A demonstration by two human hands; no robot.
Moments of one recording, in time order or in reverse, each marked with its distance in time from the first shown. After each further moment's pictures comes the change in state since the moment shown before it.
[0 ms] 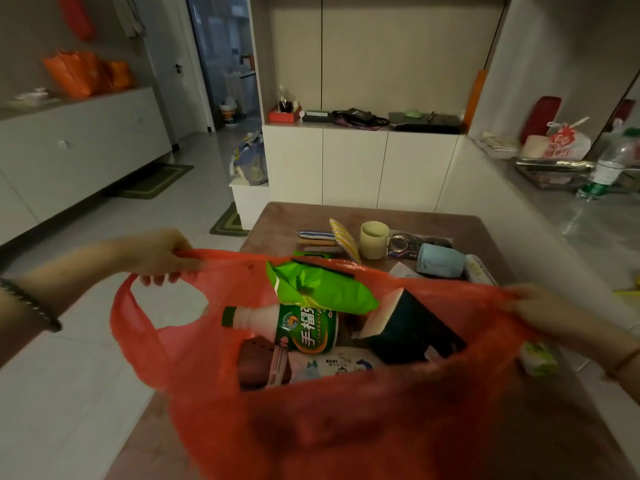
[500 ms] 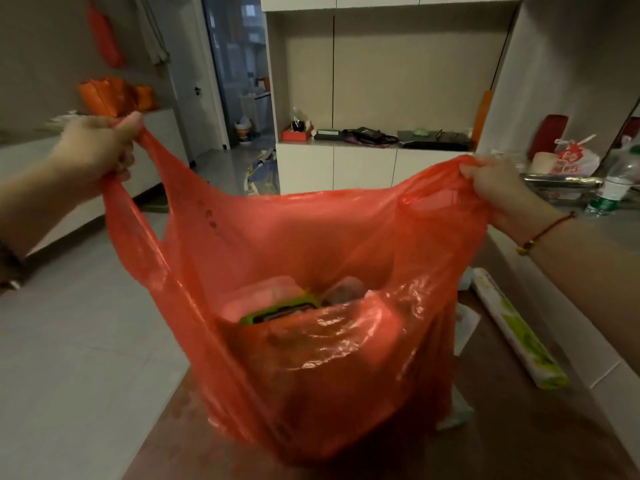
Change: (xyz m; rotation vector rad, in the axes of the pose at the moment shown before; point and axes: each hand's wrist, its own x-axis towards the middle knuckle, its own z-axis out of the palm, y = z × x) left_hand -0.046 -0.010 -0.096 -1.081 0.807 0.126; right_hand 0.013 -0.166 -0.034 0.685 0.332 -0.309
